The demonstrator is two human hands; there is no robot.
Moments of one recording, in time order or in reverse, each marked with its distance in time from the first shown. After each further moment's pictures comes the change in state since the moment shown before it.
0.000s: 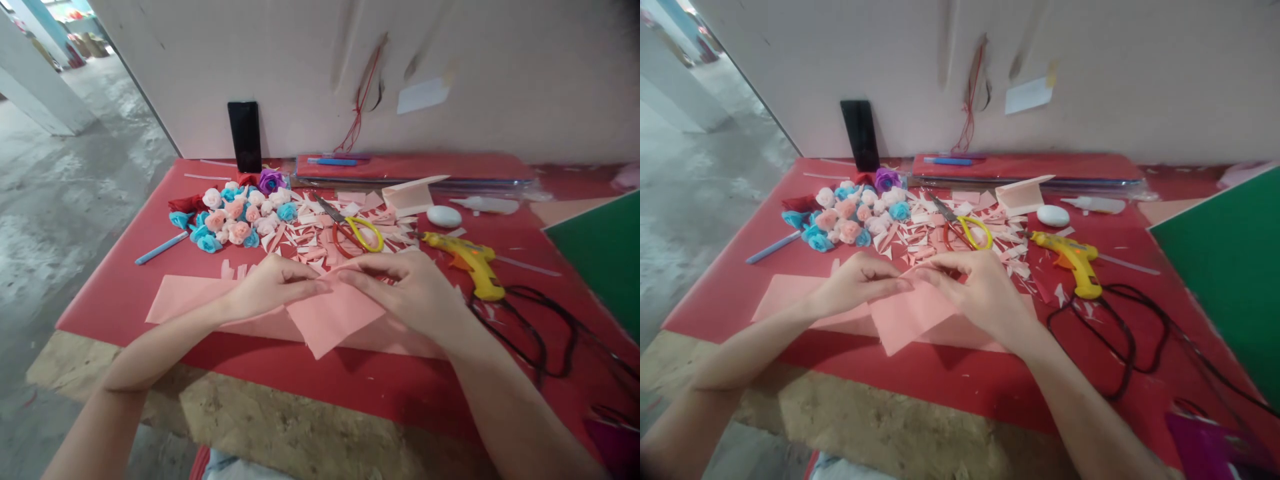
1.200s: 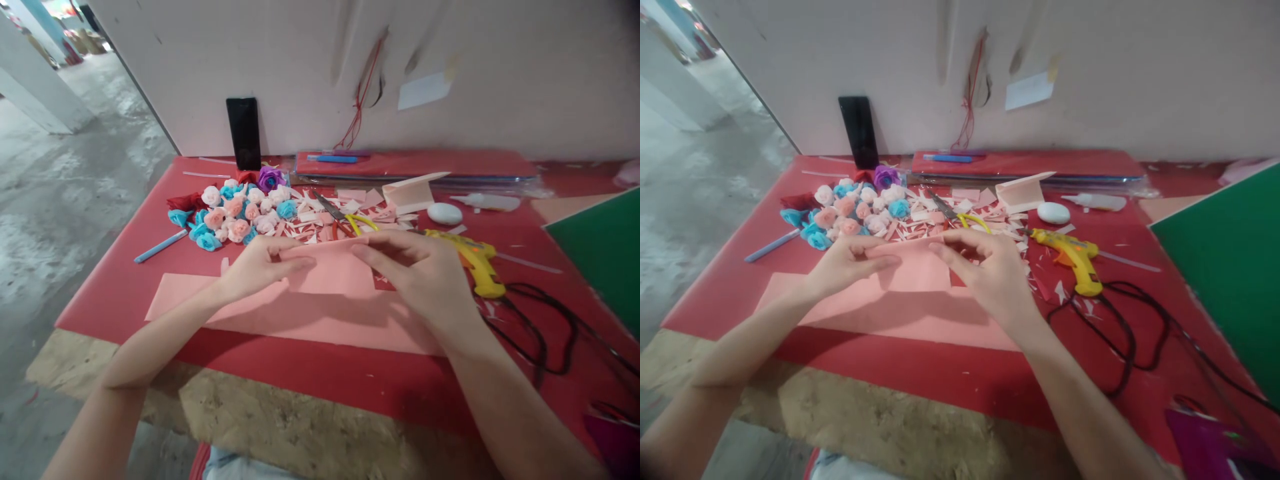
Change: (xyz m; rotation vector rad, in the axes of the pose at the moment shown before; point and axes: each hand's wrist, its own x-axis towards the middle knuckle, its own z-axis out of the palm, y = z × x) left_hand 0.005 -0.007 -0.014 0.096 0.185 0.013; right_hand 0.004 0.011 0.004 0.093 0.321 0.046
